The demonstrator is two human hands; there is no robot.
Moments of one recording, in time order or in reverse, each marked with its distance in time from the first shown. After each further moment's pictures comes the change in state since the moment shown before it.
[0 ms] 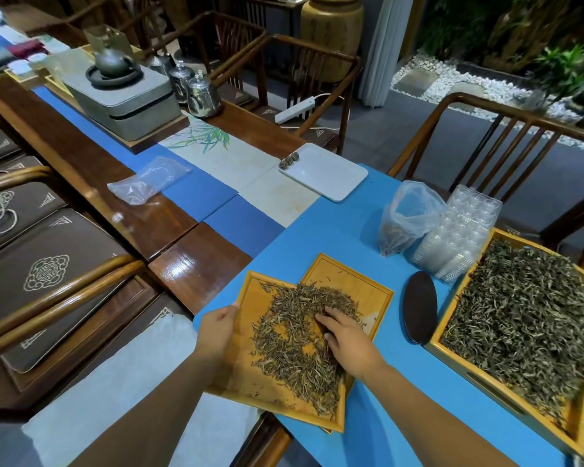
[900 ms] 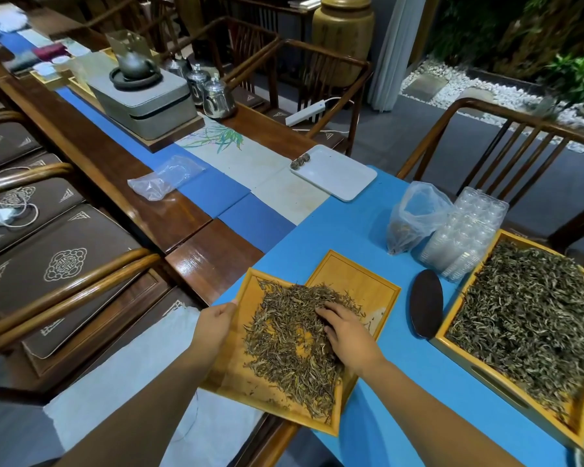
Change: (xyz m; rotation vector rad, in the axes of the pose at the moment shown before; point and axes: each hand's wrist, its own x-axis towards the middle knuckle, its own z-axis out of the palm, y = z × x) left_hand -0.016 -0.003 -0.031 0.070 0.028 0.031; right_hand -0.010 -0.027 0.001 -0.007 0.051 -0.031
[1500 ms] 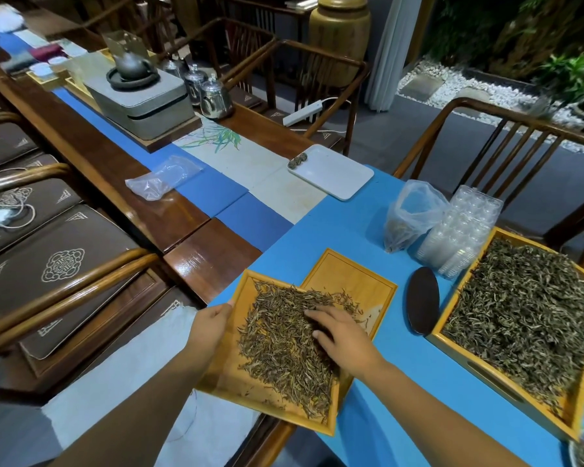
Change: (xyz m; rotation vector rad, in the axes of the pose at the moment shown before) left_hand -0.003 -0.006 -0.005 -0.005 -0.025 0.023; right_hand -0.016 -0.010 -0.008 0.064 -0.001 -0.103
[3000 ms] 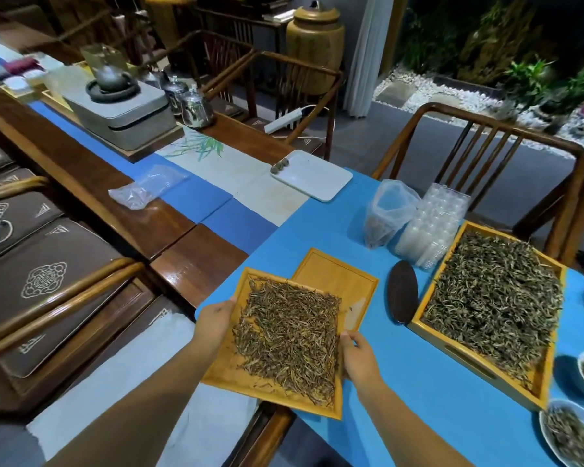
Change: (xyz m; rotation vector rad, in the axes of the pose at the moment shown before) left_hand -0.014 0.021 0.021 -0.001 0.002 -0.026; right_hand -0.040 0.017 0.031 0.886 0.351 0.777
